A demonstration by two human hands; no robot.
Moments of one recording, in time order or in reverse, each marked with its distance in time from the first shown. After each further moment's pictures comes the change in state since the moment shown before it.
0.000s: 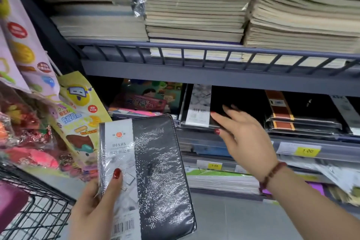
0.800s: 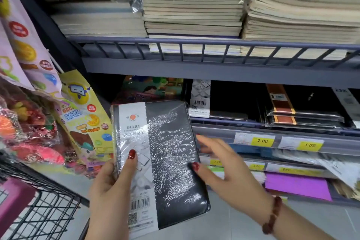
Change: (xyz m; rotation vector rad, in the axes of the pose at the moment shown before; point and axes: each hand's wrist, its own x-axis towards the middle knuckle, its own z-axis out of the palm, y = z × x) left_hand -0.022 0.054 0.038 -0.136 -0.029 -0.072; right_hand -0.057 -0.038 0.016 0.661 -0.271 0.053
